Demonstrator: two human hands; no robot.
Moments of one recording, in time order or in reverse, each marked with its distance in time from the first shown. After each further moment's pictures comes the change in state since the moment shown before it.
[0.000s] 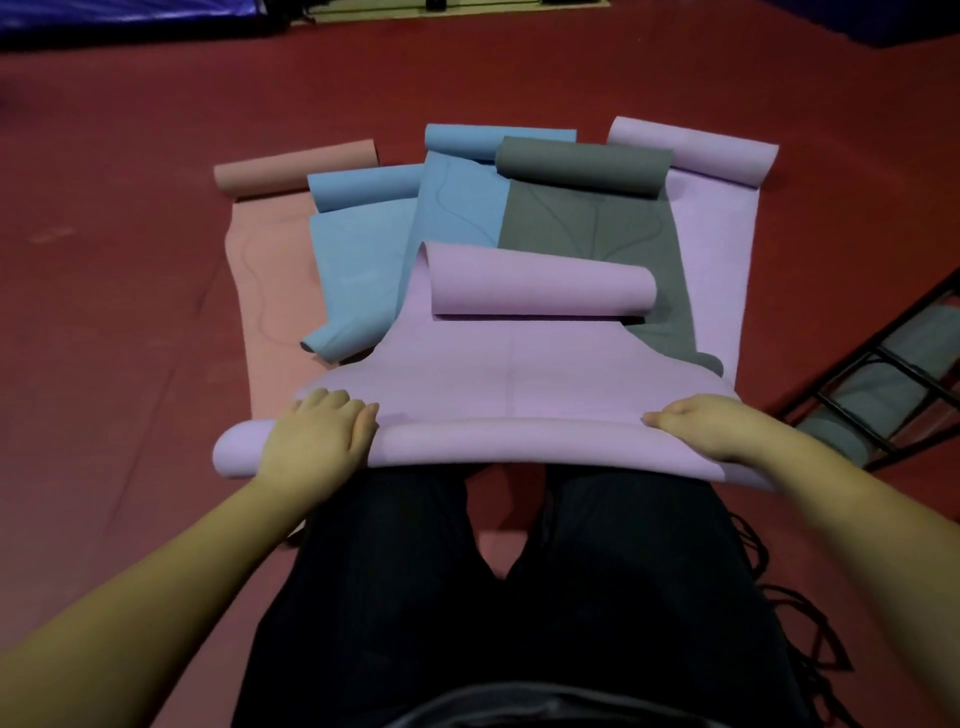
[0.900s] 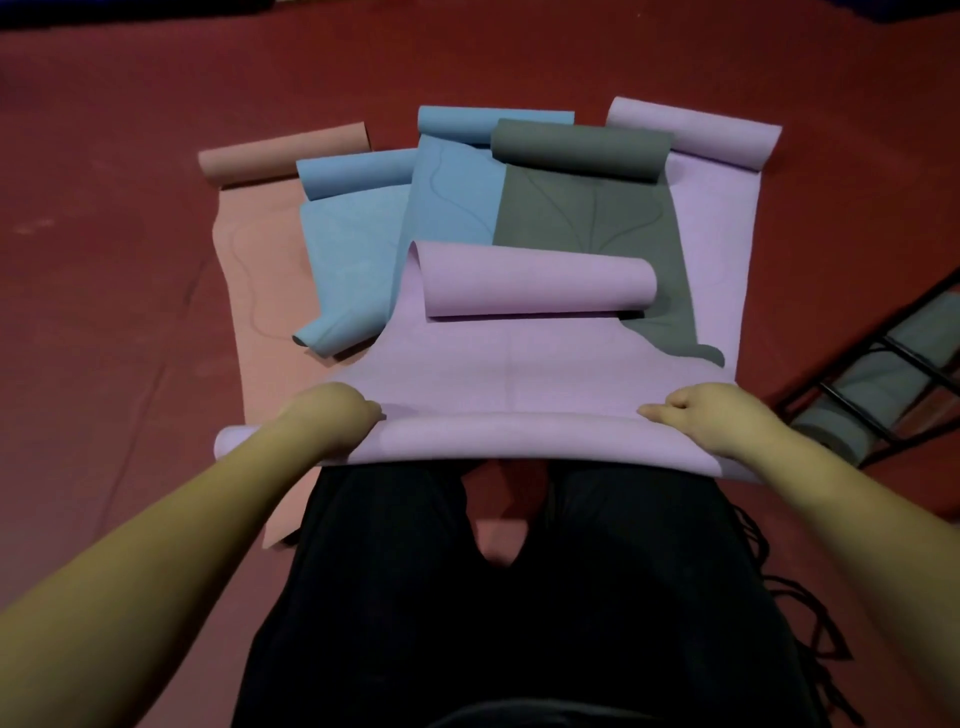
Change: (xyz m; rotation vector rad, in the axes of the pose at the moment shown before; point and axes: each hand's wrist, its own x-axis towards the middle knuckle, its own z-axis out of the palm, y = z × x) left_hand 0.060 0.007 -0.014 0.093 -0.601 -0.180; right_hand 0.021 0.003 0.007 -0.006 0.162 0.000
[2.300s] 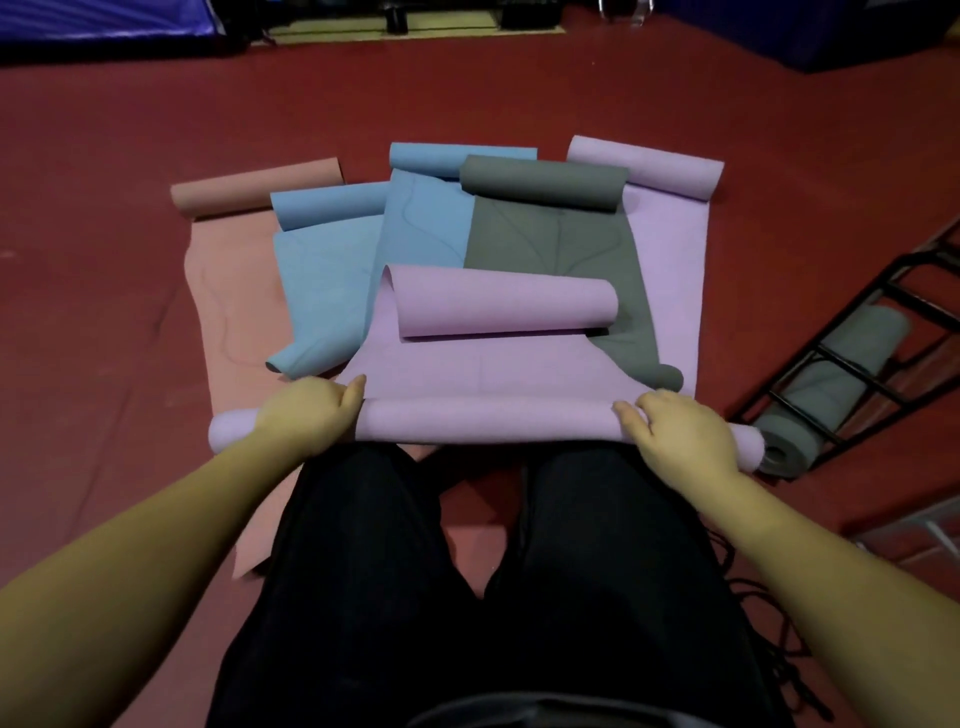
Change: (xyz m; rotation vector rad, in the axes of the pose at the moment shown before) left_hand 0.008 0.003 0.006 -0.331 0.408 0.049; right_hand -0.040 0.003 0.029 -0.091 0.561 -0.136
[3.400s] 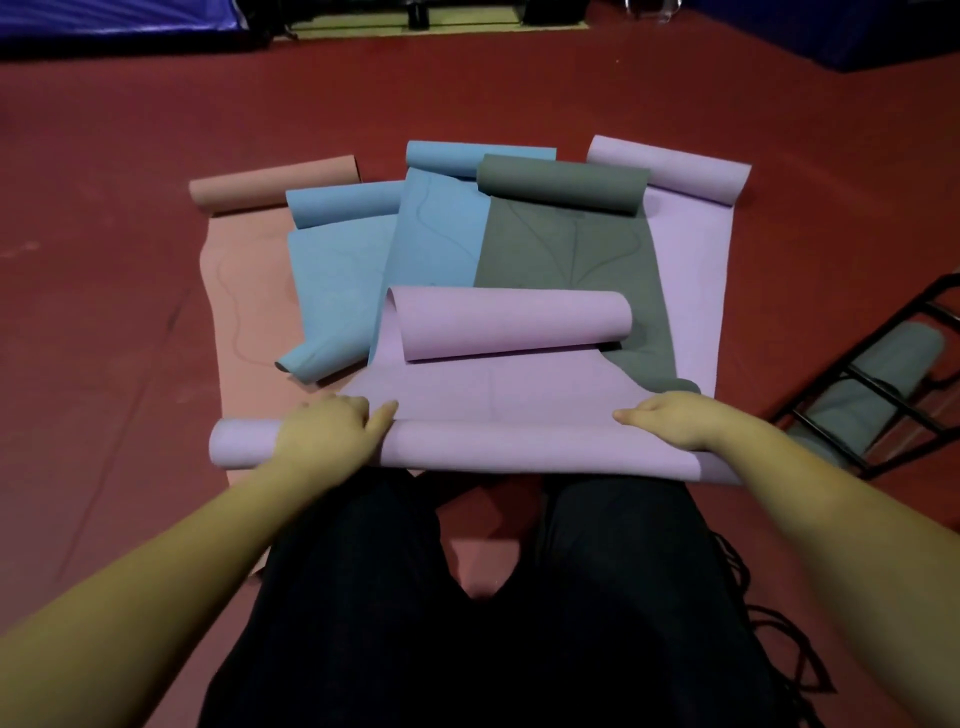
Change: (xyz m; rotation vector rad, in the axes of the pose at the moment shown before) left_hand -0.002 0.019 0.013 0.125 0.048 0.034; right_hand 0.083 0.018 -0.009 0.143 -0.738 0.103
